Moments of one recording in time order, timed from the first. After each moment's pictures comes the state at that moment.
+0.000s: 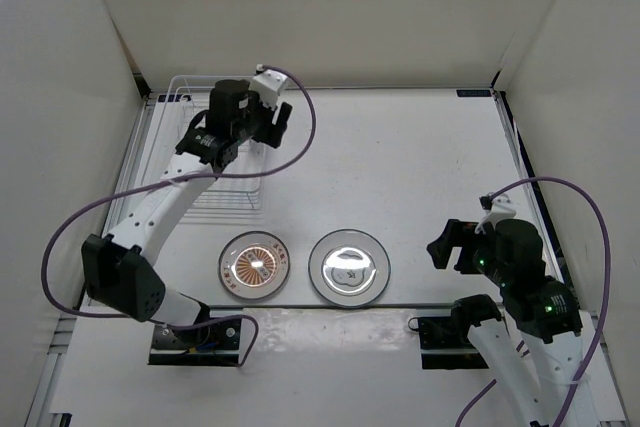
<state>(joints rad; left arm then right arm) -0.44 1.42 1.36 -0.36 0.03 0.23 0.27 0.34 0.77 -1.05 -0.09 0.31</state>
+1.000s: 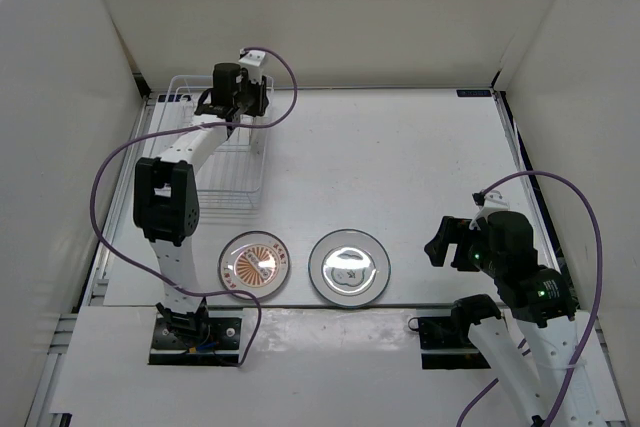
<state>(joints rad) -0.19 1.98 1.62 -0.07 0.17 0.07 0.27 0.42 0.76 -1.05 -0.10 0.30</state>
